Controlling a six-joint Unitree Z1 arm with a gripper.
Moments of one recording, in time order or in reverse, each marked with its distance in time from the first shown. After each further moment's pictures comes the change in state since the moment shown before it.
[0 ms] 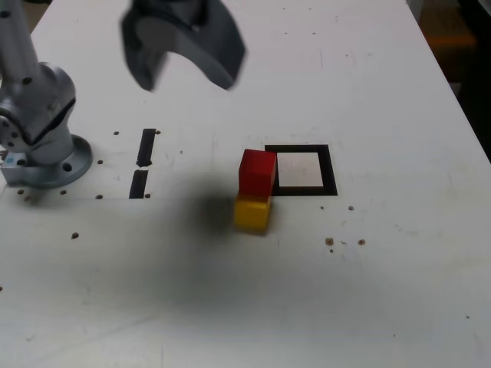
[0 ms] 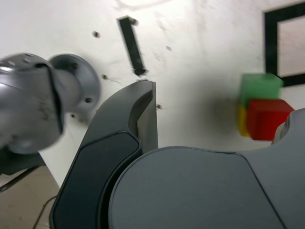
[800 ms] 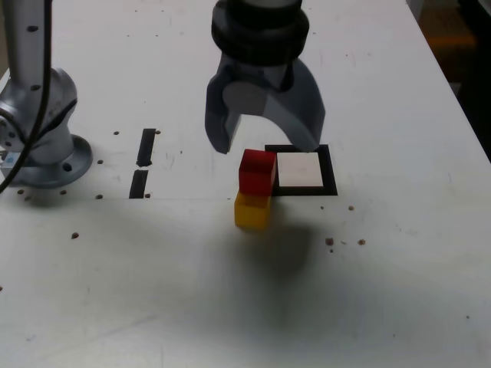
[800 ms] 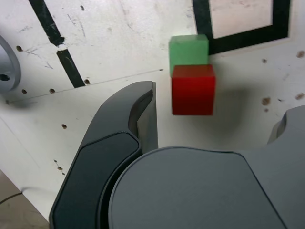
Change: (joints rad) arm -0.032 0.209 -0.111 -0.151 -0.099 -0.020
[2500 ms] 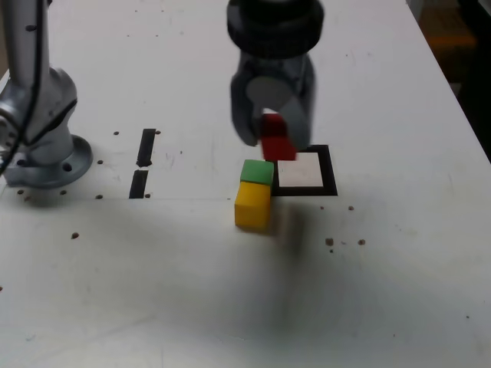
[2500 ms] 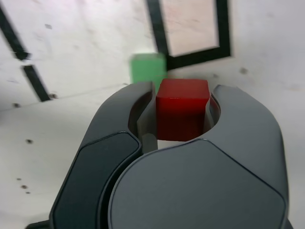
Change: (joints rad) arm -0.015 -0.005 -0.060 -0.082 0.092 -0.052
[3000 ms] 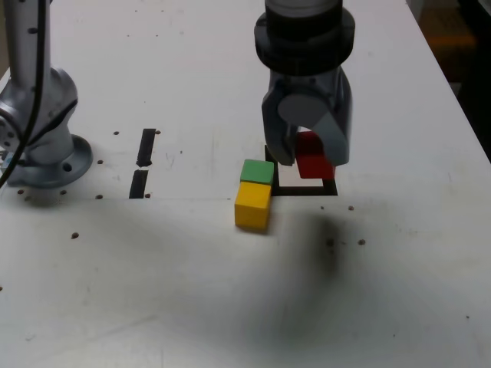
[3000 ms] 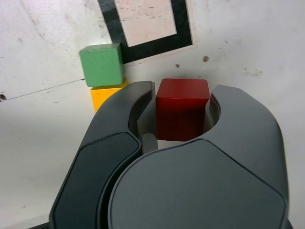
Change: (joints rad) arm -0.012 0.025 0.015 -0.136 -0.006 0.005
